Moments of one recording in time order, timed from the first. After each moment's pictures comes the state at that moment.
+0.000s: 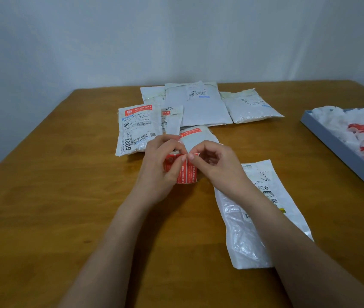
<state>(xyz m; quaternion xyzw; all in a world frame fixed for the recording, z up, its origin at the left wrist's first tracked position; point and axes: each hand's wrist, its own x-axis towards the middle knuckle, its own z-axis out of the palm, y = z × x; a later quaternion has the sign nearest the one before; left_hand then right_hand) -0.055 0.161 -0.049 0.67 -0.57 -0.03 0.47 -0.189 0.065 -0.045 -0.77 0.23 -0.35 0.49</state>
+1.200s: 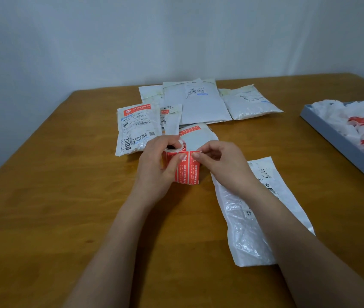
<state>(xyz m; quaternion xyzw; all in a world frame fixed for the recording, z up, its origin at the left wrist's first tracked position) -0.053 0.160 -0.053 0.67 -0.56 -0.02 0.49 -0.194 0.062 -0.039 -0.78 0.34 -0.31 0.44</state>
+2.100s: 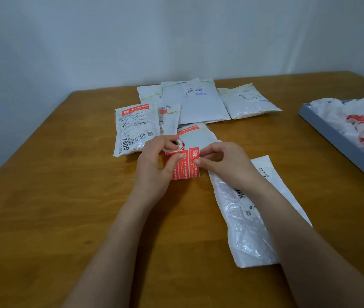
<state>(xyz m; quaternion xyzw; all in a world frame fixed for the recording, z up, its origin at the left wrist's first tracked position) -0.057 0.157 -0.054 0.68 -0.52 -0.05 0.51 -0.204 0.054 -0.036 -0.79 0.36 -0.24 0.44</state>
